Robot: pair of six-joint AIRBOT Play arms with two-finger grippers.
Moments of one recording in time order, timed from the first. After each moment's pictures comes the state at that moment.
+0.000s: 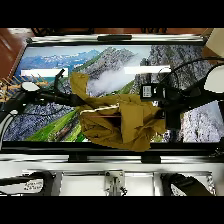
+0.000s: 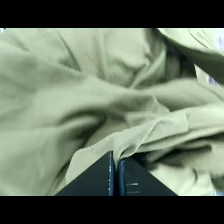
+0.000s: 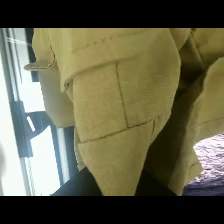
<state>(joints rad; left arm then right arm) -0.03 -1.44 1.12 0.59 -1.20 -0.93 0.28 -1.06 1.40 -1.32 1.70 0.38</state>
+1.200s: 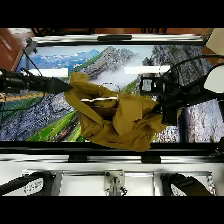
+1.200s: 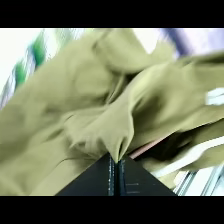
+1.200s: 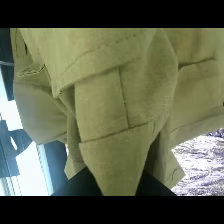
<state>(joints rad) 0.02 -1.26 1.33 0.56 -1.34 -0.83 0.28 -1.06 1.40 -1.31 1.61 0.42</state>
